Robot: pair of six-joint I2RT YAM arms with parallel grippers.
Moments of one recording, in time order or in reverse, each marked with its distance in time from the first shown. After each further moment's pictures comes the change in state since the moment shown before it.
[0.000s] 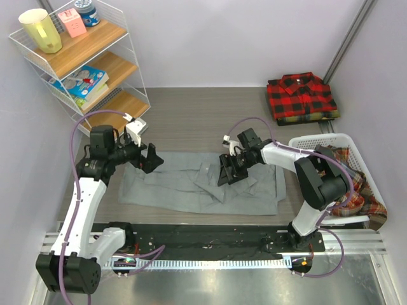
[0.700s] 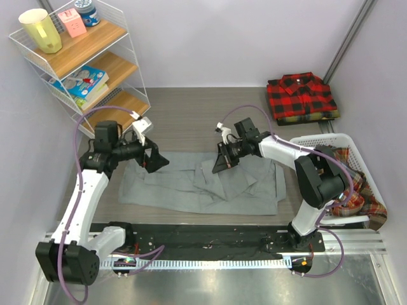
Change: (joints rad) left arm -0.014 0.053 0.034 0.026 0.134 0.014; right arm -0.001 0.033 0.103 0.118 -0.140 -0.009
